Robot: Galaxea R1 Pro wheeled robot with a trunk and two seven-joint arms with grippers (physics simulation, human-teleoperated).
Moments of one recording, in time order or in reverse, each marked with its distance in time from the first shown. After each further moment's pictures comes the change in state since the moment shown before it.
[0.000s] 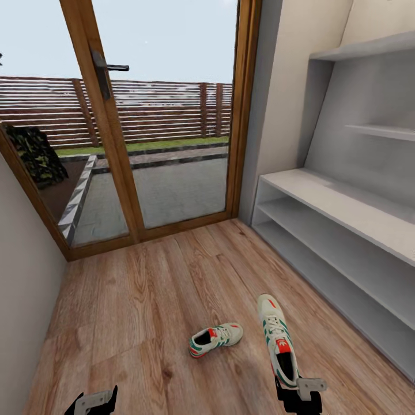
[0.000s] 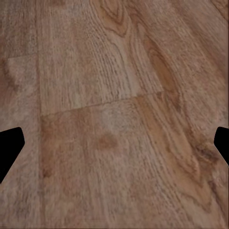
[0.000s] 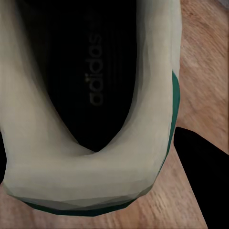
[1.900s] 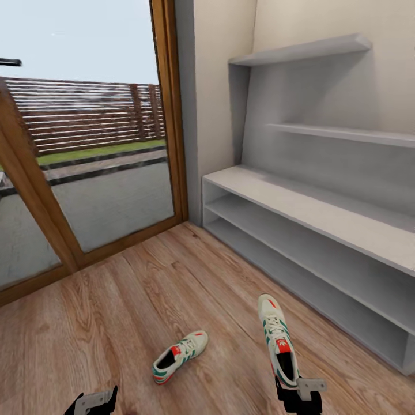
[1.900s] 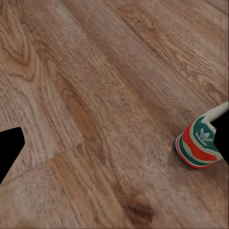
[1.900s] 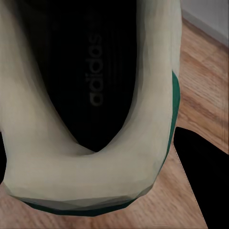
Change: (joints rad) left arm 0.000 0.000 0.000 0.000 0.000 0.000 0.000; right arm 0.000 -0.001 -0.001 0.000 -0.001 0.000 0.001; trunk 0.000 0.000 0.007
